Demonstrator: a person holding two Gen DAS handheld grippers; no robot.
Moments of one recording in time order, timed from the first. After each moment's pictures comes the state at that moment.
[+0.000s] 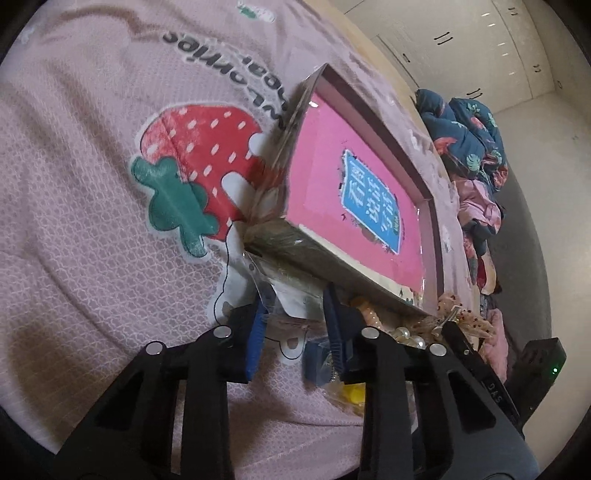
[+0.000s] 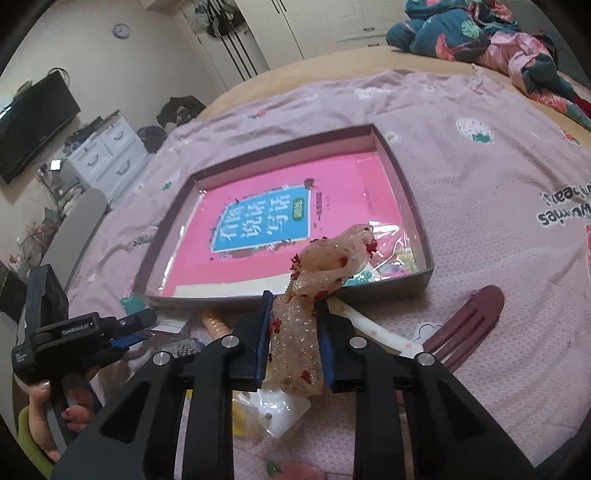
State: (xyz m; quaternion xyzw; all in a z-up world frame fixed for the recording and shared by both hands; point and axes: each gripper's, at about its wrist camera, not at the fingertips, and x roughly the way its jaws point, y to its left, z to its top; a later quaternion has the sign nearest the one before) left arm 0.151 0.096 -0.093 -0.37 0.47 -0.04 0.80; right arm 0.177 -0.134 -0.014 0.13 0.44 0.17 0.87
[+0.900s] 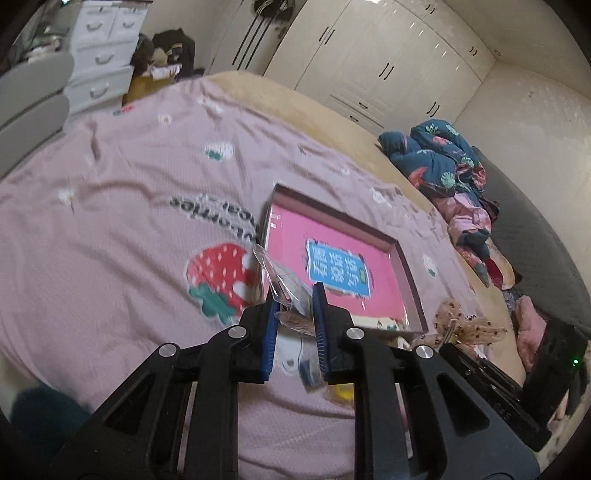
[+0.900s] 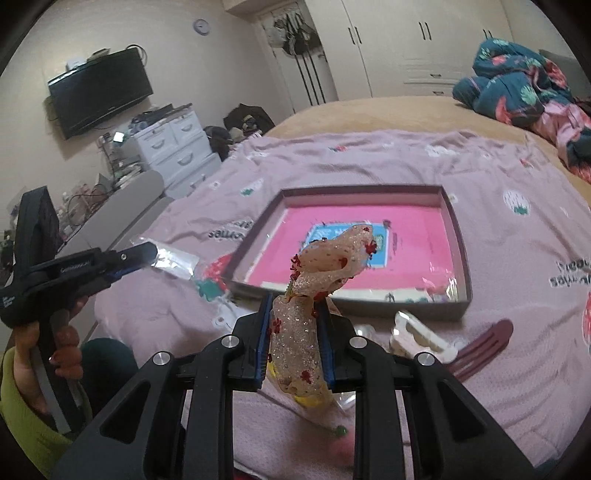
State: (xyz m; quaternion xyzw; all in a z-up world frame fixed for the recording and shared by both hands) left arm 0.095 0.104 0.020 -0.24 0.34 -0.01 0.91; right arm 0.120 -0.101 0.051 0.07 0.36 0.28 0.89
